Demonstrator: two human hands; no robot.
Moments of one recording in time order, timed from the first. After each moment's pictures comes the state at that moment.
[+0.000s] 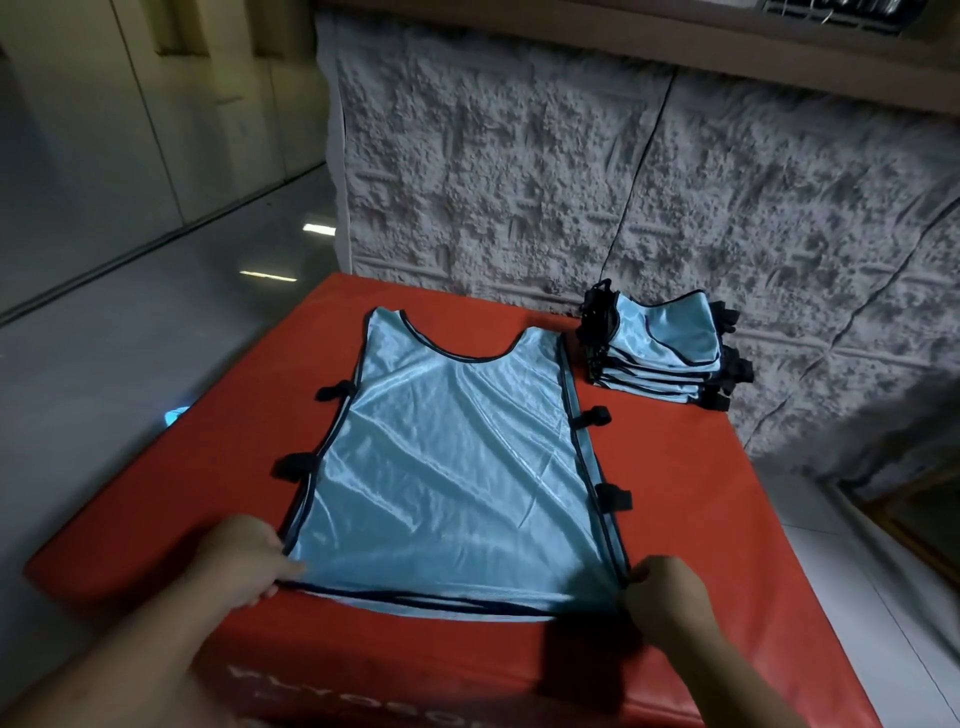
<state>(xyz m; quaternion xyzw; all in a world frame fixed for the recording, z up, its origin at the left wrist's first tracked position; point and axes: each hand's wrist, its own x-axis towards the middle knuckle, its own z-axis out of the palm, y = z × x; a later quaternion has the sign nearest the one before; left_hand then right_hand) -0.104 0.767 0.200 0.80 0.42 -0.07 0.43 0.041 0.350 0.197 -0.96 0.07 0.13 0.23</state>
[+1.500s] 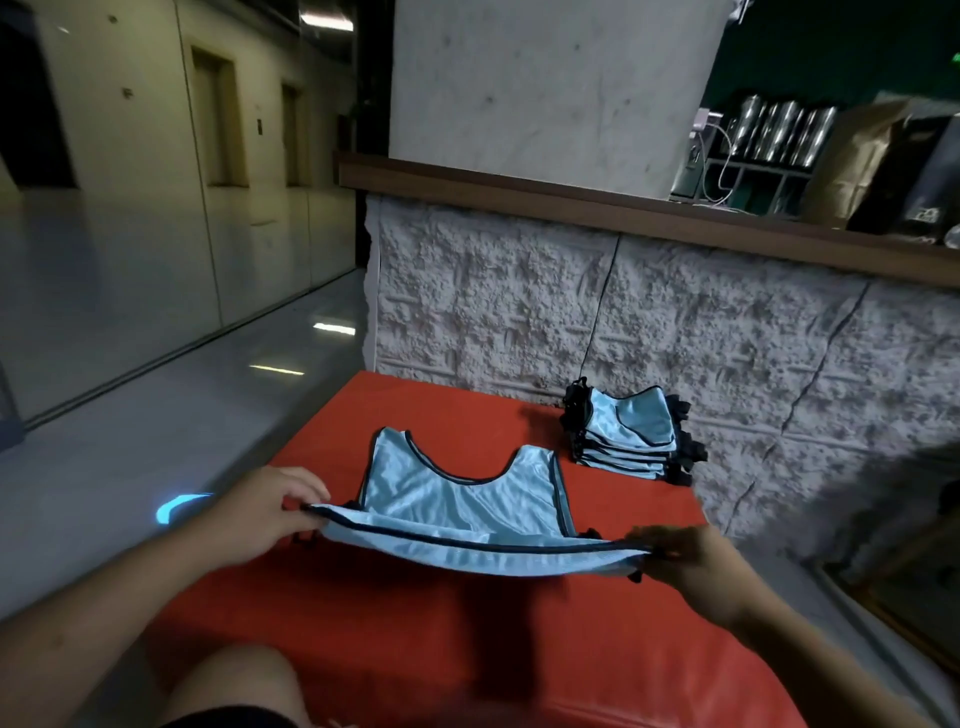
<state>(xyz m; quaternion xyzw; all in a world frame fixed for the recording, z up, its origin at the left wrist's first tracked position) -0.163 0.794 0.350 0.93 0.02 0.13 0.34 -0.008 0.308 0.371 -0.92 -0.26 0.04 0.31</state>
